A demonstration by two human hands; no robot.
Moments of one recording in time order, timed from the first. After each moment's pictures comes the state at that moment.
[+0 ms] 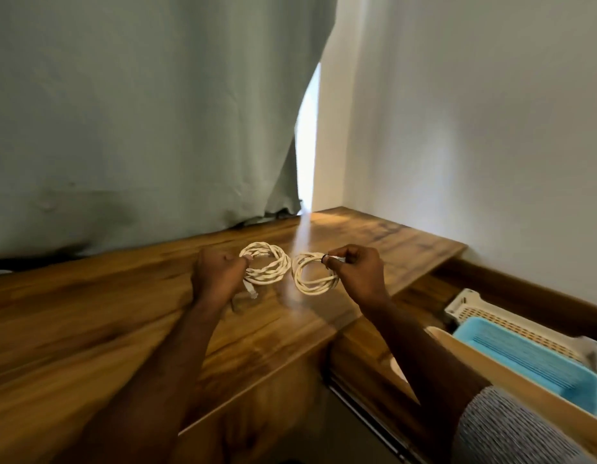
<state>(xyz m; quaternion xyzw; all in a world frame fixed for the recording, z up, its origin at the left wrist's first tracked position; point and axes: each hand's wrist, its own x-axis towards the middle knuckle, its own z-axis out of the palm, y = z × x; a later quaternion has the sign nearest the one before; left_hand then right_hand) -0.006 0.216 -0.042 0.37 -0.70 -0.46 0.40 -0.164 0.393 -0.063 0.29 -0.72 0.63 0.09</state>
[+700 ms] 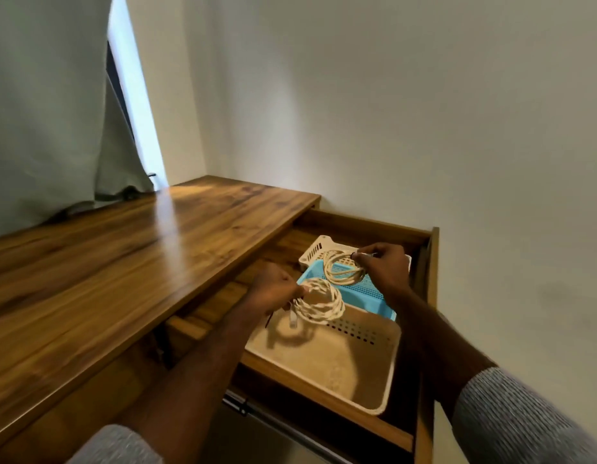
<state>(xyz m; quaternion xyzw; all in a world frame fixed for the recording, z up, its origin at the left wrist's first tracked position) -0.174 0.499 -0.110 0.11 -0.88 -0.46 0.04 -0.273 0.705 -0.136 0.04 -0.79 0.60 0.15</state>
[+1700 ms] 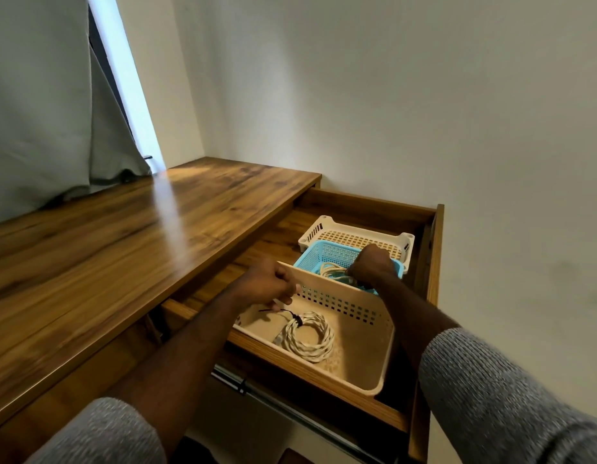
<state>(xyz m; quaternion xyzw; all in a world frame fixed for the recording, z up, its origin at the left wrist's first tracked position) -0.176 0.474 -0.134 0.04 -0.88 -0.46 -0.06 -0.288 0.685 -0.159 -0.03 -0.95 0.32 -0.03</state>
